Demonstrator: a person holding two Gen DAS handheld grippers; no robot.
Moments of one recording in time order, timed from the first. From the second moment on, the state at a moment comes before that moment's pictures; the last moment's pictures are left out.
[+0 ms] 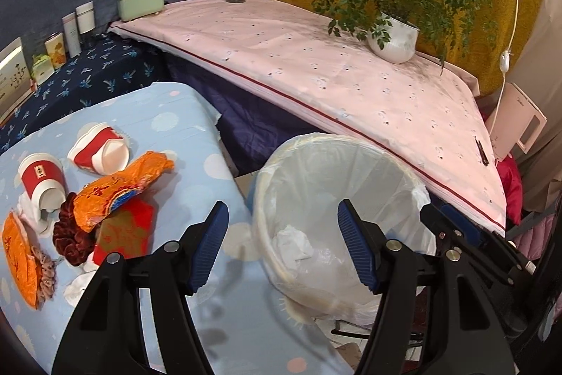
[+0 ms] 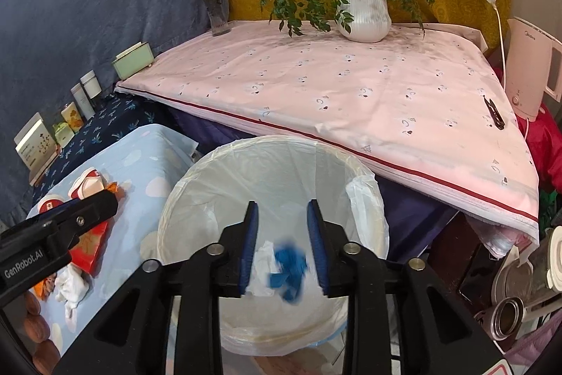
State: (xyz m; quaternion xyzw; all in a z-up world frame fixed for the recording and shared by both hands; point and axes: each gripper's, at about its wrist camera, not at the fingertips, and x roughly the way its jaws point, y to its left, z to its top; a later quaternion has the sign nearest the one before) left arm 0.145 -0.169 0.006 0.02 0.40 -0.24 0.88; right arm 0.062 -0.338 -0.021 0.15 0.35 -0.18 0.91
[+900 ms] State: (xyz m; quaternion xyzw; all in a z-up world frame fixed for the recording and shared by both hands) left arm 0.119 -0.036 0.012 -0.01 0.40 -0.14 0.91; right arm 0.050 -0.209 0.016 0.11 0.34 -0.09 0.93
